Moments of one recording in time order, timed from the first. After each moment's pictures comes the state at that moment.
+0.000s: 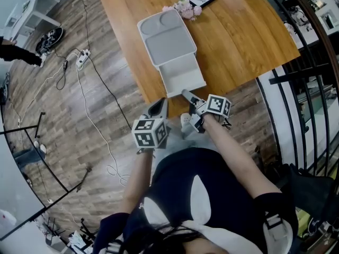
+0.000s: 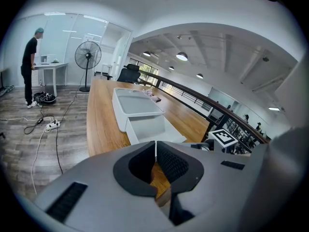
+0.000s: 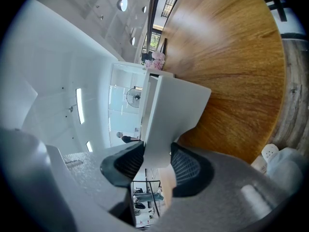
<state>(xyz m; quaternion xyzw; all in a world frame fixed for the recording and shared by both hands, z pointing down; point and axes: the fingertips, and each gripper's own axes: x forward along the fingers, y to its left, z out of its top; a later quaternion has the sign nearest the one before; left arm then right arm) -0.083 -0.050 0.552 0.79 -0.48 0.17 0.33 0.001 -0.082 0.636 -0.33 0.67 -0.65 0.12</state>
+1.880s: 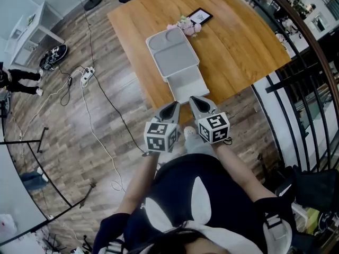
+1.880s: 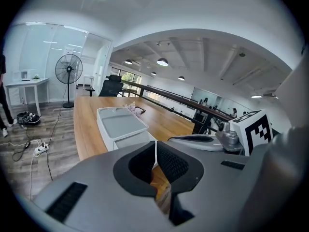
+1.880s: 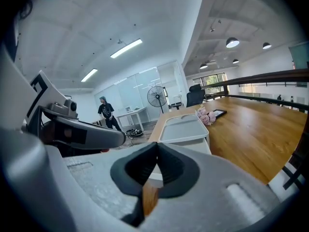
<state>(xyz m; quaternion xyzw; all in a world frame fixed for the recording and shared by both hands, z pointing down) -0.068 -0.035 0.475 0.86 -0.42 0.17 0.25 -0.017 -0.053 0.489 -0.46 0.86 -0.20 -0.10</state>
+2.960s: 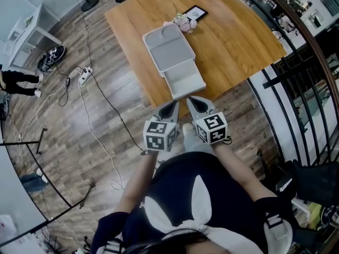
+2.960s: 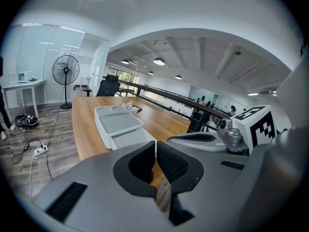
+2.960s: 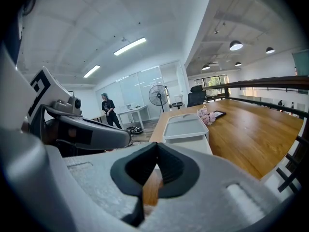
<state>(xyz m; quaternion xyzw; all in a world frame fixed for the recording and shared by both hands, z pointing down) -0.066 -0.004 0.470 0.86 -0.41 0.17 0.24 -0.023 -0.016 0.480 -0.46 0.86 -0.18 -0.12</state>
